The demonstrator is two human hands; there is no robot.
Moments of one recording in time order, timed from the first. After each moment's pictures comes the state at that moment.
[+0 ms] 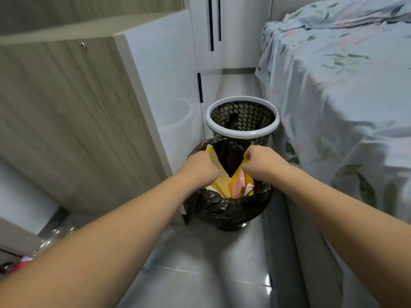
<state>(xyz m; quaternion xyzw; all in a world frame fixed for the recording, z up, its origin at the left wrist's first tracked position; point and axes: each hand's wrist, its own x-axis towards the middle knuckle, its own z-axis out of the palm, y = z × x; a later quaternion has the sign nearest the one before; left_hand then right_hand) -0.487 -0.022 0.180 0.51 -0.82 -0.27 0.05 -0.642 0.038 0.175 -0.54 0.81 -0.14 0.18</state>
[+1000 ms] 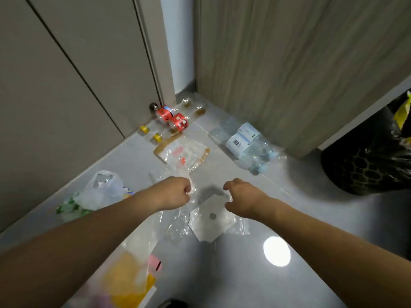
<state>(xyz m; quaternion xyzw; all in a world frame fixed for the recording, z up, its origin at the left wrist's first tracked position) -0.024 0.115 -0.035 0.63 -0.68 -0.36 -0.09 -0.250 0.101 -0.017 -0.77 0.53 0.16 0.29</state>
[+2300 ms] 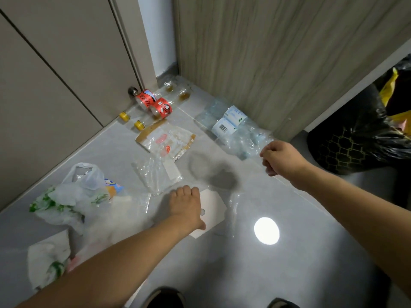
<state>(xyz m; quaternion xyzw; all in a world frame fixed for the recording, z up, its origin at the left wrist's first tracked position) -0.119 0.165 -0.094 0.64 -0.71 -0.19 -0.22 -0.333 0.070 0.025 -0.49 0.72 -0.16 0.47</state>
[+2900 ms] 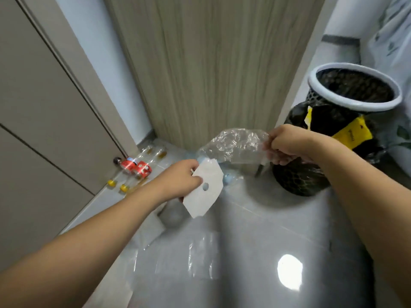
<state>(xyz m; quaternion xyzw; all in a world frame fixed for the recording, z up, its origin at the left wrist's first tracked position) -0.167 0.065 0.125 0.59 -0.68 -0.41 0.11 -0.437 0.030 0.172 -0.53 0.71 -0.13 0.45</state>
